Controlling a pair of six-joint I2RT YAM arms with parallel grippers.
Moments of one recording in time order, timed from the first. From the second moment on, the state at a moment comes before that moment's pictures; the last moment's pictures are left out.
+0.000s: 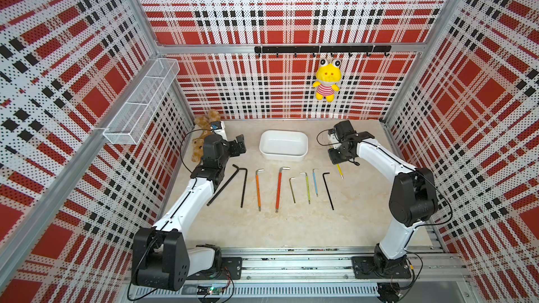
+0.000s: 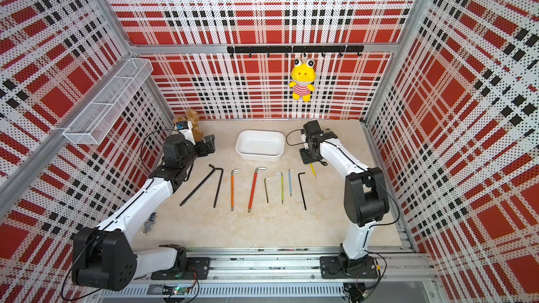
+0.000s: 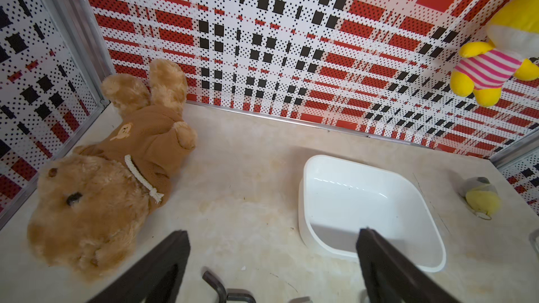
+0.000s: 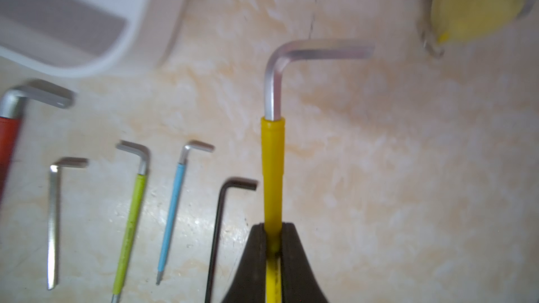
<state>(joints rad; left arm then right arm) -0.12 1.27 0.89 0.05 -0.03 -0.27 0.32 1.82 1.55 -0.81 0.02 -0.07</state>
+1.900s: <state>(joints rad) -0.06 1.22 0.84 0.05 0.02 -0.28 0.53 2.32 2.14 -0.57 -0.12 -0.36</state>
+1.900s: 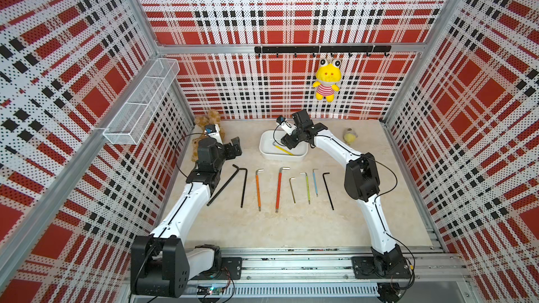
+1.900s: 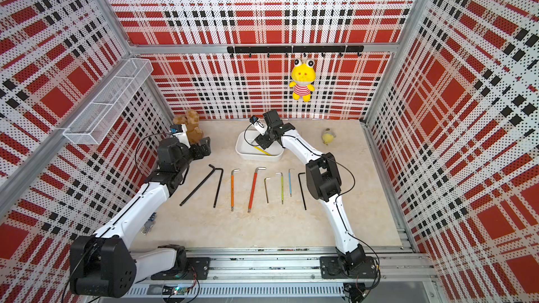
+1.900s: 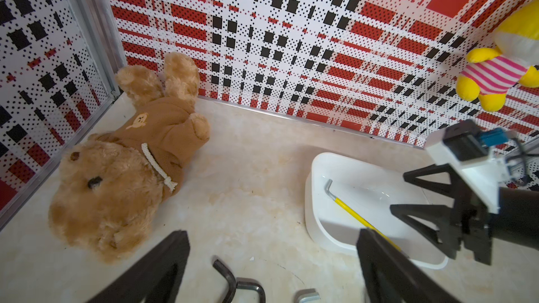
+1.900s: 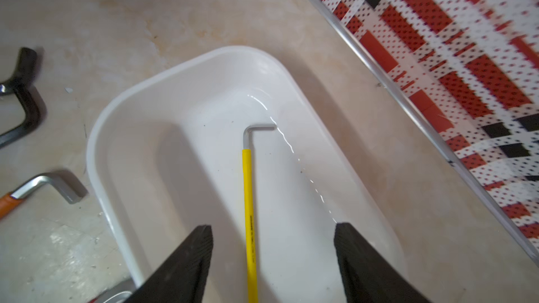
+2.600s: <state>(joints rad) -0.07 1.22 0.84 0.05 0.03 -0.28 0.37 1.80 1.49 -0.87 0.13 0.15</state>
